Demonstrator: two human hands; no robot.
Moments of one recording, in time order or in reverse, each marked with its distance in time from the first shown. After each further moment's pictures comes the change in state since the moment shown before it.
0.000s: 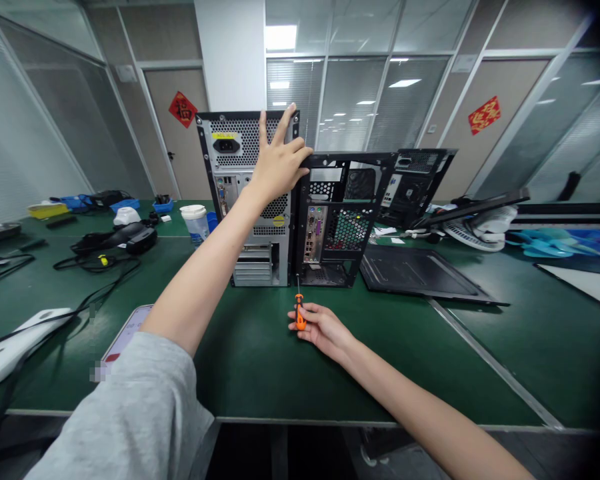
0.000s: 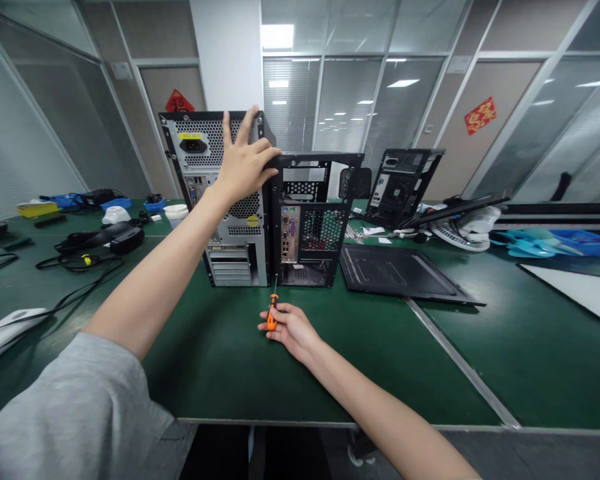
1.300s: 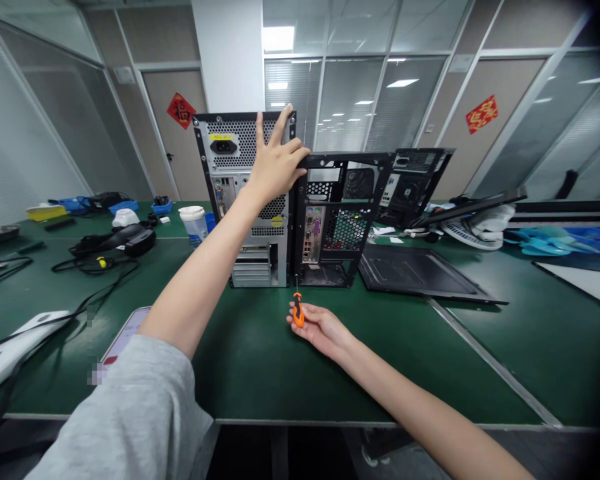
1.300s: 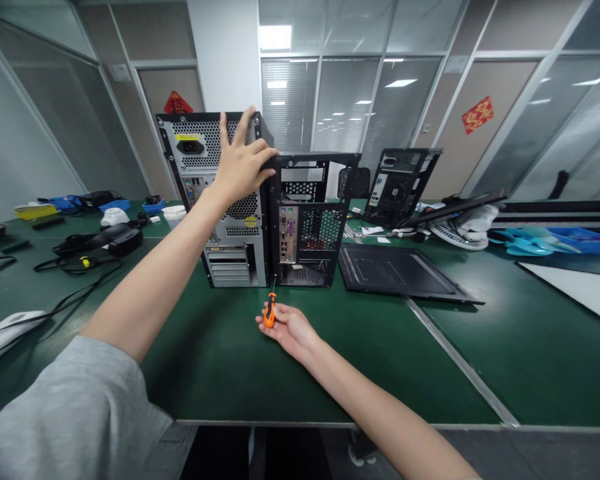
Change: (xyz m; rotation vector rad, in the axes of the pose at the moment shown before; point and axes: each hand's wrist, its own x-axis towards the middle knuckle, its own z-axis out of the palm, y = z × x) left_hand 0.000 -0.003 0.004 0.012 0.028 0.017; right_hand -0.002 -0.003 0.003 0.192 -0.018 0.024
